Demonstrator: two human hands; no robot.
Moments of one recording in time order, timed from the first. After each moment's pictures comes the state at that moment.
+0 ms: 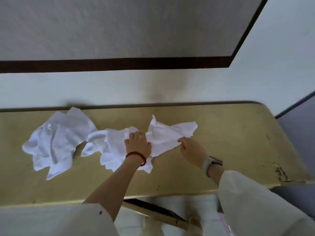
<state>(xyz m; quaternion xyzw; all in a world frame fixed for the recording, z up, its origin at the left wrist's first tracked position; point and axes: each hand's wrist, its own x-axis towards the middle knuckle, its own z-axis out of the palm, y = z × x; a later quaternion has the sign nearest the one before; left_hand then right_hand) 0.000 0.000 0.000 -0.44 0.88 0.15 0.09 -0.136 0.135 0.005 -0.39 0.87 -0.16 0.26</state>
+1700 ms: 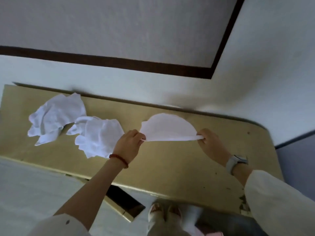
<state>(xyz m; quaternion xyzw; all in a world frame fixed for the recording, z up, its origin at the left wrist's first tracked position) -0.076 0.098 0.043 -0.37 0.91 0.15 -0.13 -0.343 0.226 0.038 -0.56 0.77 -0.25 0.17</state>
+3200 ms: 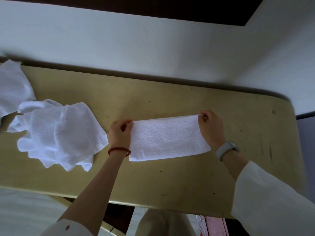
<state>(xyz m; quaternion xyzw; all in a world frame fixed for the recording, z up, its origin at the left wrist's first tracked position) -0.134 0.047 -0.091 -0.67 0.62 0.37 -0.17 -0.362 0.153 -0.086 -0.31 0.88 -0.30 0.21</state>
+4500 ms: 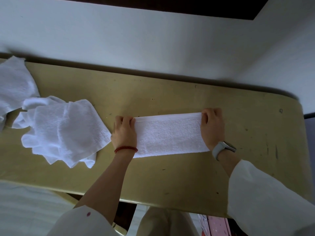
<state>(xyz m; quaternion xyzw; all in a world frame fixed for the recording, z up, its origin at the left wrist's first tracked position) -0.141 0.056 -0.099 -0.67 0.69 0.23 -0.13 -0.358 0.157 -0.114 -0.38 0.88 -0.27 0.08</state>
